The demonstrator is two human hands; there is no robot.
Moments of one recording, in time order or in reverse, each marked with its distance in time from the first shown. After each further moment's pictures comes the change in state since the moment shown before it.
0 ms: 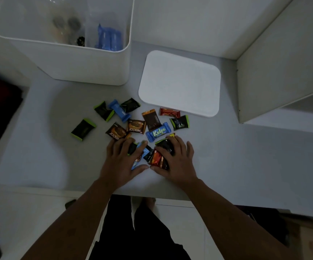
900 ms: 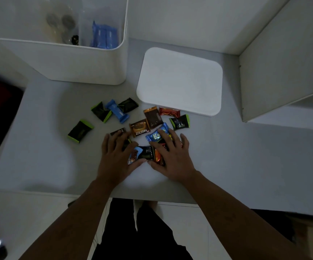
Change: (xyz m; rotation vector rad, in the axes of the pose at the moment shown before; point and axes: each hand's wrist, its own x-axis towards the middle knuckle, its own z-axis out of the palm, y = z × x) left_hand 0.014 -0.012 0.009 -0.013 0.043 -0.053; right_hand 0.025 0.004 0.005 -0.079 0.081 -0.149
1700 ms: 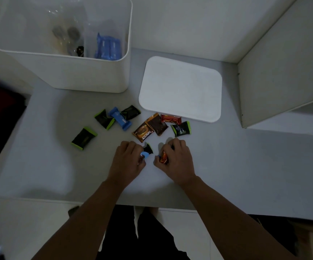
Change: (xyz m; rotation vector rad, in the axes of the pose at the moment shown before) left_hand 0.023 0.020 -0.007 -0.191 0.050 -0.016; right_hand 0.015 -0.003 -0.001 0.106 0.158 0.180
